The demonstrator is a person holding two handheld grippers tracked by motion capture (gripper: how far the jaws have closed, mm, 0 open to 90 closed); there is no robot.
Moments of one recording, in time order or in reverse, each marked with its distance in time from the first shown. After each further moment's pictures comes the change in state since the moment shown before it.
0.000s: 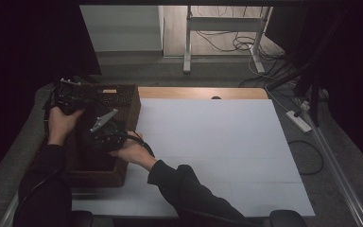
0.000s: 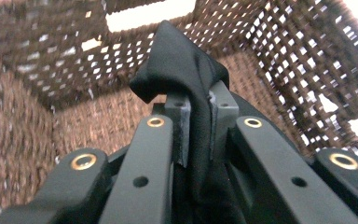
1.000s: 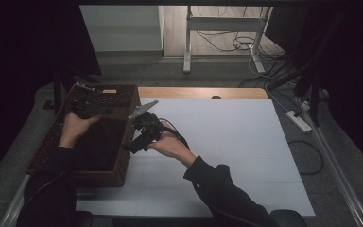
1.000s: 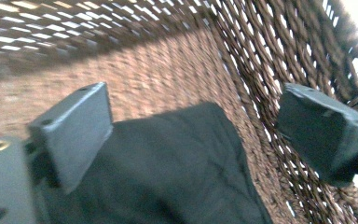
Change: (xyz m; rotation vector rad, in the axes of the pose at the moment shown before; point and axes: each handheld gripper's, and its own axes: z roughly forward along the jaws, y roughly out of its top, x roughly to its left) left arm -0.038 0.003 0.045 0.117 -0.117 -0.031; right arm -0.020 -0.040 -0.106 -0.026 -0.157 0.134
